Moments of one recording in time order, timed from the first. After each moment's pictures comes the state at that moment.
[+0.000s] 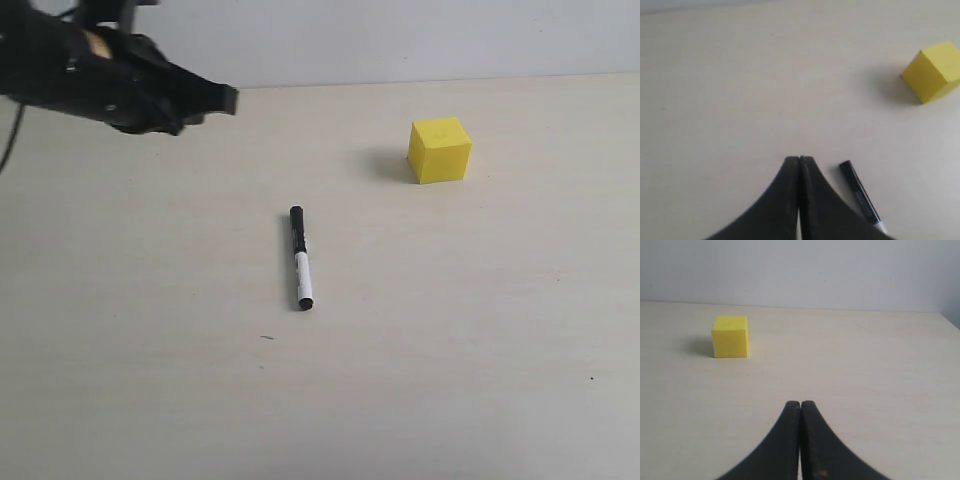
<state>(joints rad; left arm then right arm) -0.48 1.60 -1.02 -0.12 0.22 -0.07 0.16 0.01 -0.01 -0.05 0.34 0.00</state>
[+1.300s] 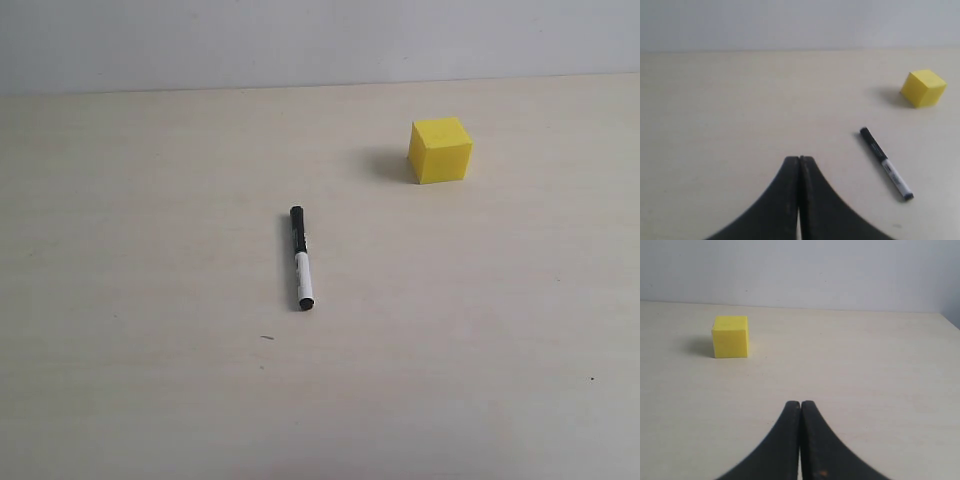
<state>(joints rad) -0.30 0.51 -0.38 -0.12 0.37 -0.01 0.16 0.01 -0.01 -0.05 0.34 0.00</state>
